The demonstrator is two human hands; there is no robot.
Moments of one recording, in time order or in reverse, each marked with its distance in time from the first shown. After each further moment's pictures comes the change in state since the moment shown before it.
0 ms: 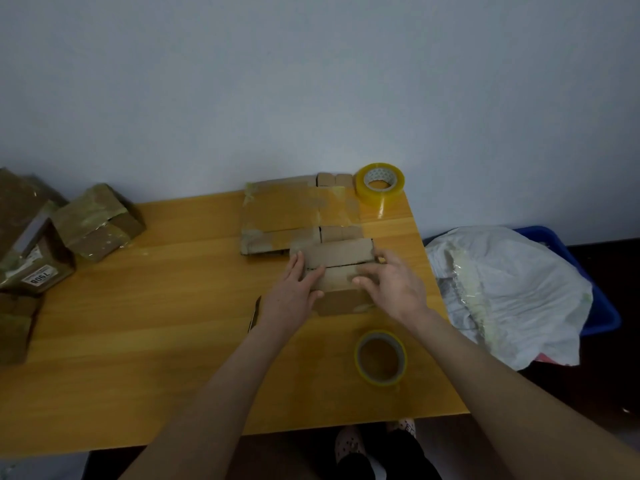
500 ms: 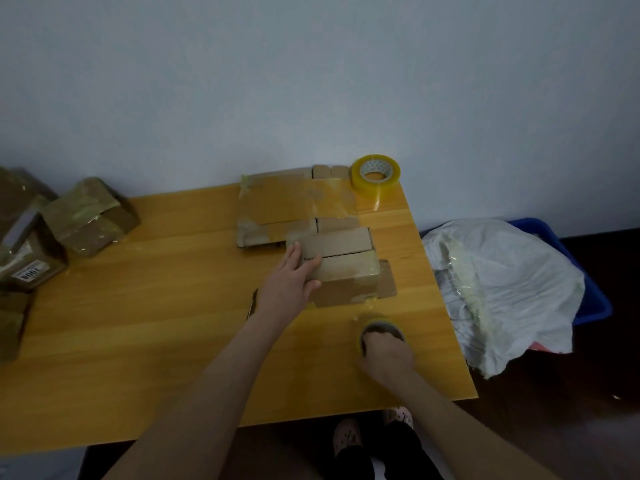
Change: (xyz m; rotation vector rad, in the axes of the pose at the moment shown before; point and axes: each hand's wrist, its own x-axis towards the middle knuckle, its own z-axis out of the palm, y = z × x) left_hand 0.000 -0.006 0.005 -0.087 0.063 0.024; right_hand -0.064 0.005 0.087 -0.197 -0.483 0.208
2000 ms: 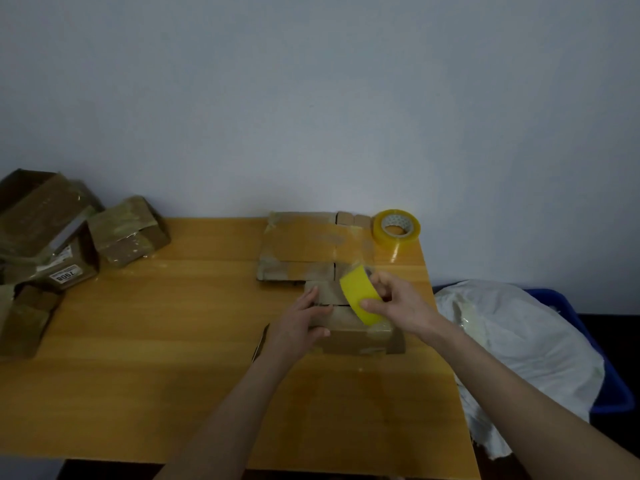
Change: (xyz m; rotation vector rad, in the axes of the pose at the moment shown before) left_hand 0.004 -0.012 0.002 -0.395 0.045 -0.062; right_hand 0.010 -0.003 -0.162 0.671 0.229 -0.518
